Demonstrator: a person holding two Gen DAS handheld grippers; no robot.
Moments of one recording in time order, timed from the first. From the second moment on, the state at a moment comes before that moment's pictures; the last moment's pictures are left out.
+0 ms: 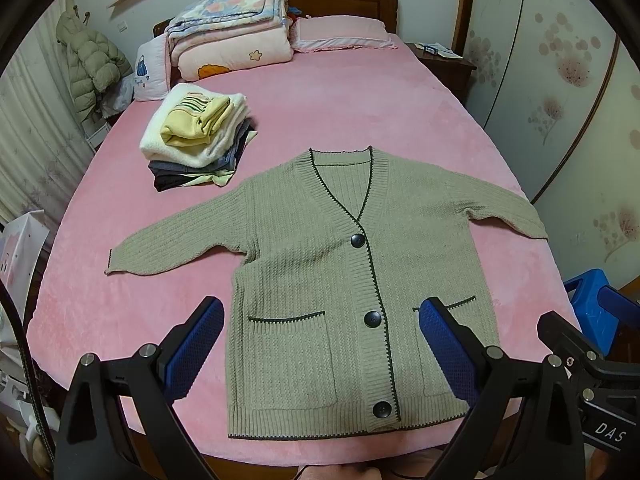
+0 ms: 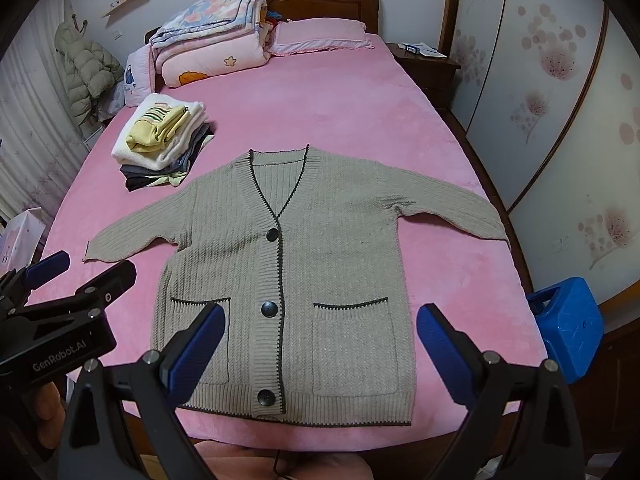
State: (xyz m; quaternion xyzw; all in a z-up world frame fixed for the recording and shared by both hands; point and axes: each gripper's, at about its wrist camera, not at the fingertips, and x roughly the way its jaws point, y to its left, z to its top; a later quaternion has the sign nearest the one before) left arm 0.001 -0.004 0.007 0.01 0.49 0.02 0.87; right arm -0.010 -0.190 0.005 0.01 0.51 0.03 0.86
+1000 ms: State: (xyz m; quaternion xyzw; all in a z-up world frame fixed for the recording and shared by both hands) left arm 0.007 0.010 0.002 0.00 0.50 0.01 0.87; right arm -0.012 -0.185 0.010 0.02 0.50 0.03 0.86
